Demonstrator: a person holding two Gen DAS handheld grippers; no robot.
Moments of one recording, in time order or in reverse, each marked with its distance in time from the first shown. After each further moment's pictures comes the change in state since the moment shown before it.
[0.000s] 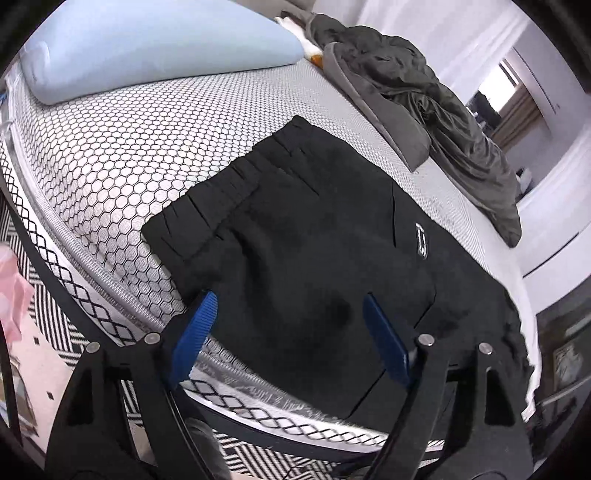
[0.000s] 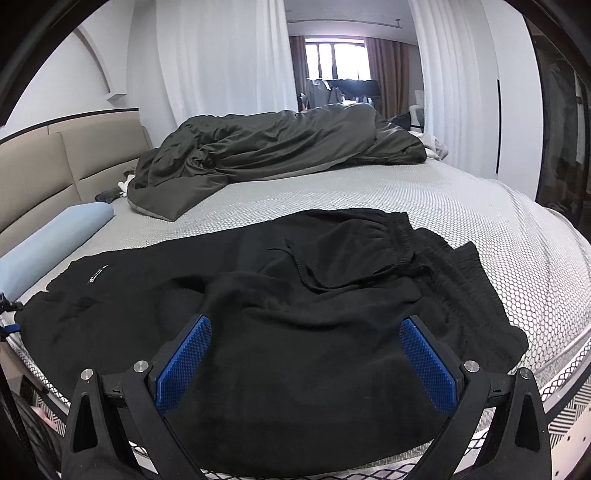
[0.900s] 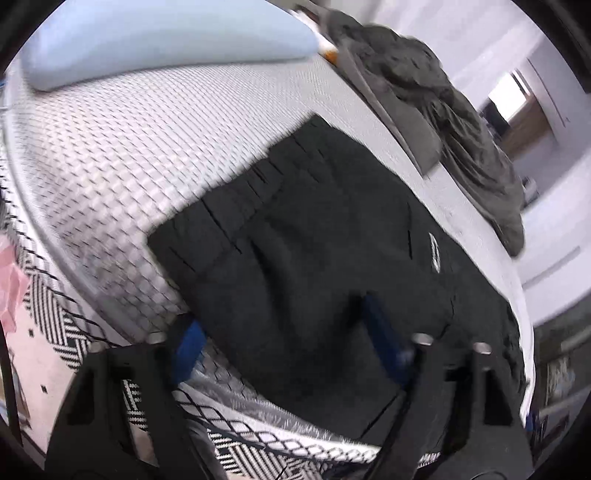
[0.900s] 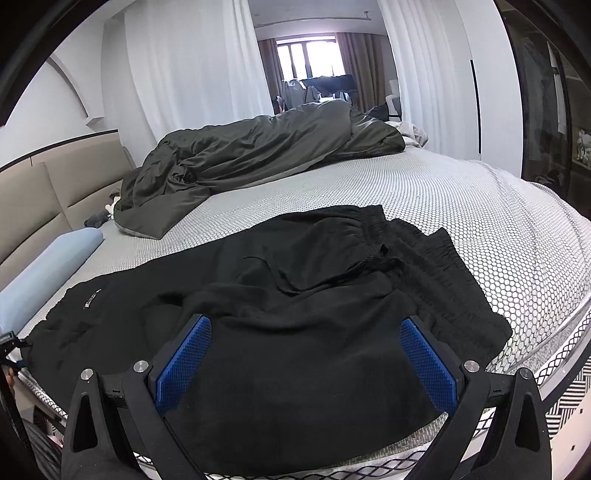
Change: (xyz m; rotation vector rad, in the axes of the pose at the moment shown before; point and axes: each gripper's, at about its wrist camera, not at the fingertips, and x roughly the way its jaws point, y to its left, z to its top) left arm 0.026 -0.002 0.027 -0.093 0.004 0.017; right arm -0.009 -0.032 0.003 0.122 0.009 0.016
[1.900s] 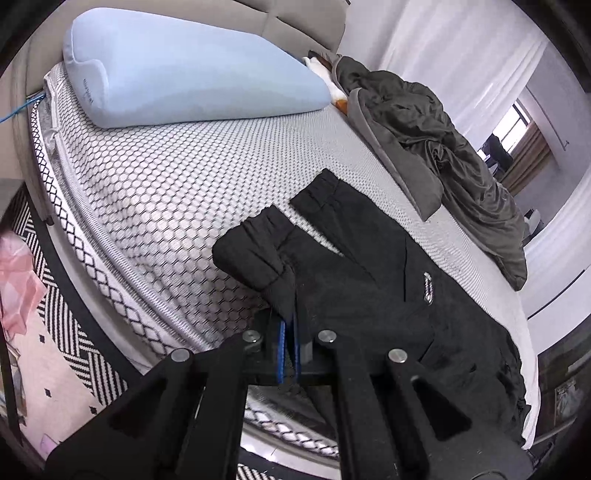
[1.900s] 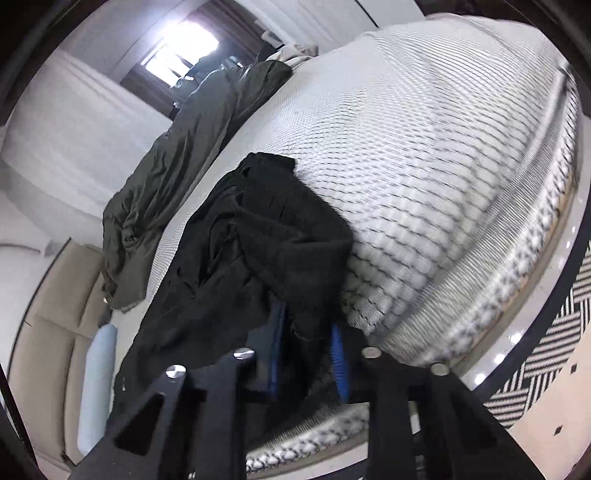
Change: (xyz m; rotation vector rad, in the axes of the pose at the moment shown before) left arm -0.057 0.012 -0.012 -0.008 -0.151 0.024; right arm 0.000 -0.161 -0.046 0.624 0.172 0.037
